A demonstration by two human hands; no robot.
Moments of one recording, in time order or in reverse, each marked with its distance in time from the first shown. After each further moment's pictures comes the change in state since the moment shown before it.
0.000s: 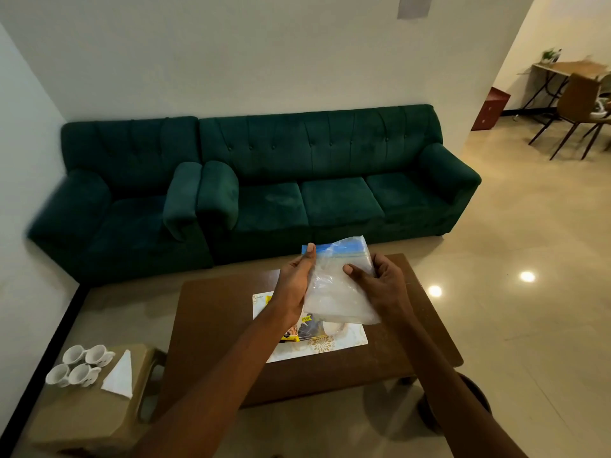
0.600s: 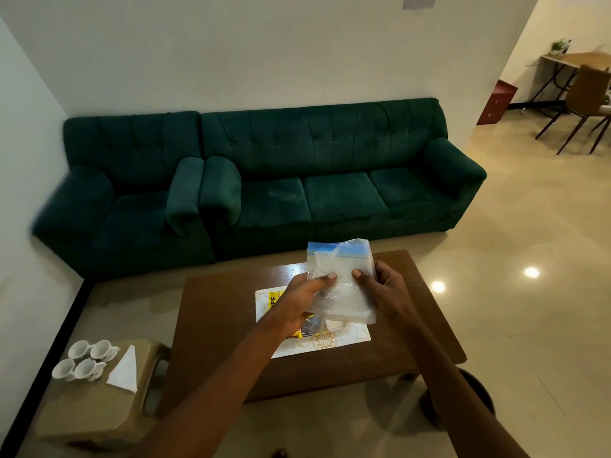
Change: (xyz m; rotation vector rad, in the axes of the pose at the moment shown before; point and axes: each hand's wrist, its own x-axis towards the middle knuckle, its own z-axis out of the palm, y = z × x) left_hand -0.001 -0.021 -0.015 0.043 -0.160 -0.094; right_hand 0.002 0.020 -0.008 0.097 -0.119 0.125
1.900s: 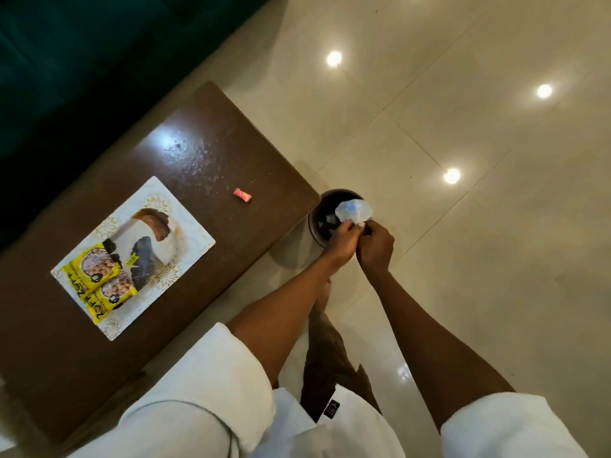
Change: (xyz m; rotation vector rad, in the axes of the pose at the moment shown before) left_hand 0.241 -0.411 0.427 0.788 -0.378 -0.553; right_hand -0.052 0.305 -0.438 -0.422 0.856 0.748
